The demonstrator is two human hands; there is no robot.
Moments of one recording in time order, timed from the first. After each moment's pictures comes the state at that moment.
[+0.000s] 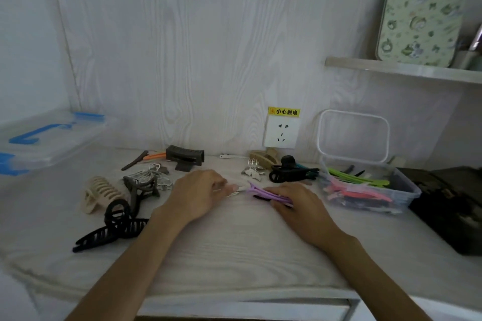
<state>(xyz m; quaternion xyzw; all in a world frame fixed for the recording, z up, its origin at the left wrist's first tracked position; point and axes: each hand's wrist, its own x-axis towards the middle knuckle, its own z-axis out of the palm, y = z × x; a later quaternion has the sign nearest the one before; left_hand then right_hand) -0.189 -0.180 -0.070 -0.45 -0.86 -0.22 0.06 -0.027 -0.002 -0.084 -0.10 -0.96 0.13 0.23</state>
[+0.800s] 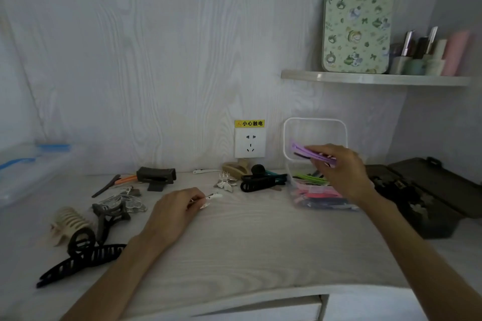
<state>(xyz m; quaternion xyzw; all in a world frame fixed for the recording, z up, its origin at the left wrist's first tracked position) -0.181 -0.169 -0.077 -0.46 -0.84 -0.28 0.11 0.041 0.087 -0.009 -0.18 -0.87 0.14 0.43</state>
